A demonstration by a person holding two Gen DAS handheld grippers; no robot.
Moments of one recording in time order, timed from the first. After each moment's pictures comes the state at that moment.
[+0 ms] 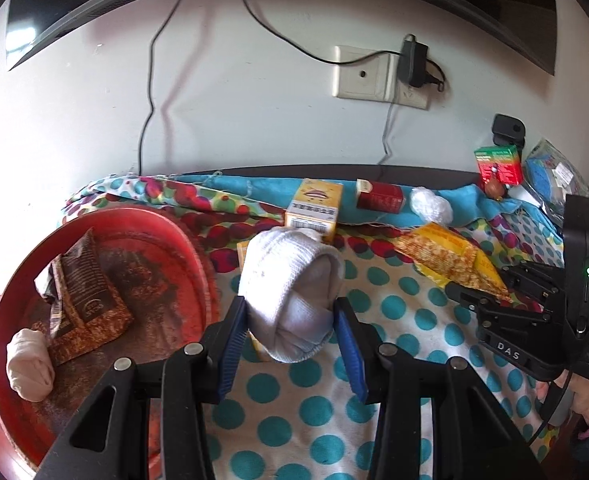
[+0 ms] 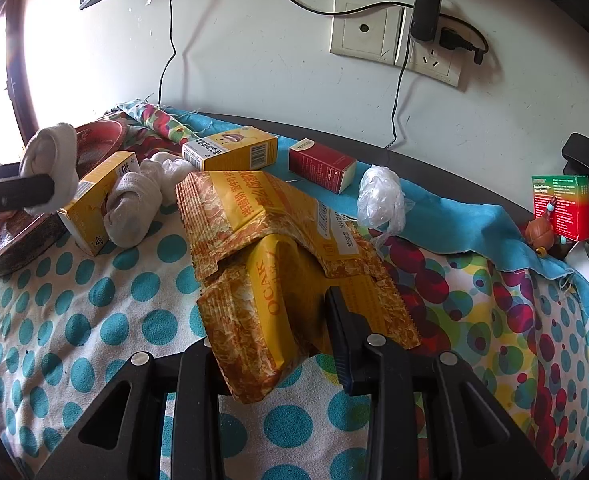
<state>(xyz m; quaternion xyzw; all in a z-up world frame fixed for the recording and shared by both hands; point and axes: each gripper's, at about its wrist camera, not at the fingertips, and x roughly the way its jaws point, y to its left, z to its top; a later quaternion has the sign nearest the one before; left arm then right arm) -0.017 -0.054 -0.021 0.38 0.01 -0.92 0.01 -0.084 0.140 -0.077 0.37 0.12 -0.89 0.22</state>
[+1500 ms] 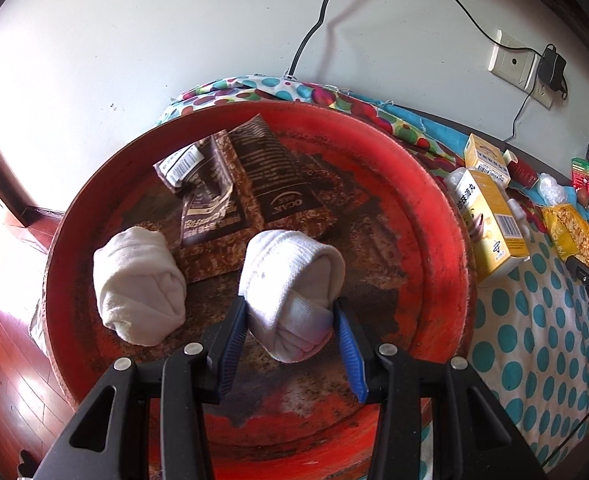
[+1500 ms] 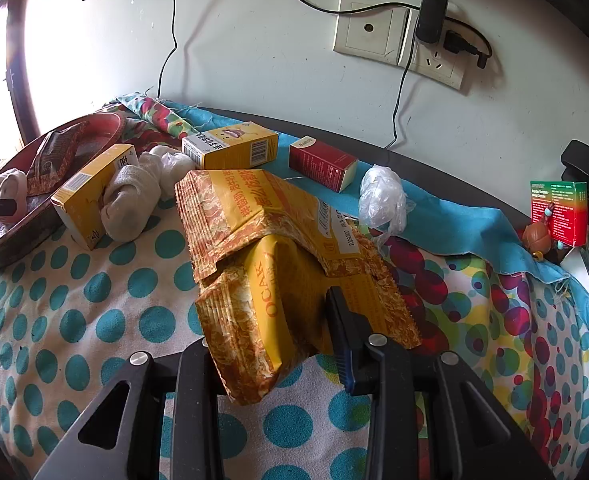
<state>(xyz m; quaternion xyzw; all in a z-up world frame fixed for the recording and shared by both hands) 0.024 -0.200 -0.064 0.47 0.06 -0.88 0.11 -0.083 0.139 -0.076 0.38 0.13 -0.89 0.21</state>
